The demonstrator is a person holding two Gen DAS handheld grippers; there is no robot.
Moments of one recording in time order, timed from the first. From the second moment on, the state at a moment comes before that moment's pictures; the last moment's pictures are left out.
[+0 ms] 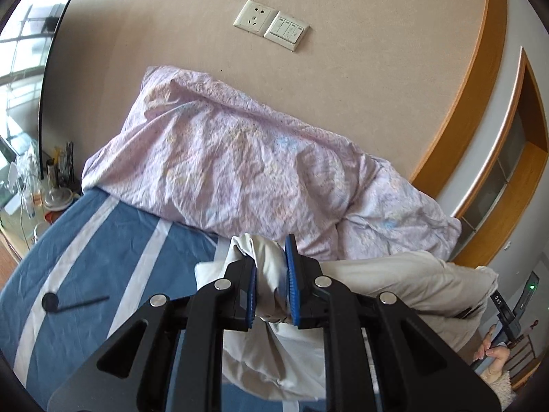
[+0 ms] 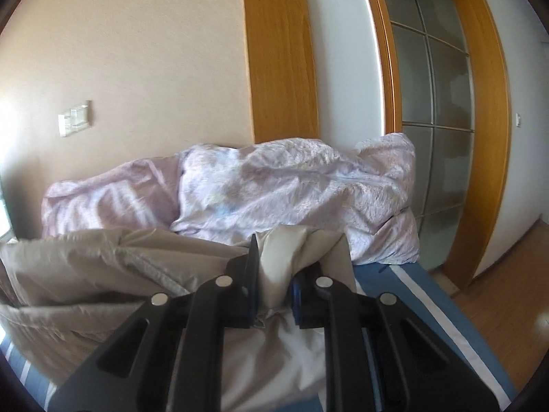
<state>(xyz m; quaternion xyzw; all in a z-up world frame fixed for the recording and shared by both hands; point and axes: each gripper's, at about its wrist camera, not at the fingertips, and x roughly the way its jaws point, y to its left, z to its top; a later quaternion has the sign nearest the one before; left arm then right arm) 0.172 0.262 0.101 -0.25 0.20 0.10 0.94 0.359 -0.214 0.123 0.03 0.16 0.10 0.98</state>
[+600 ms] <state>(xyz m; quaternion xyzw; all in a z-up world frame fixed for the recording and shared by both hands) 0.325 0.278 0.042 -0.18 0.24 0.19 0.93 0.510 -0.148 0.023 0.02 0.28 -0.06 0.96</state>
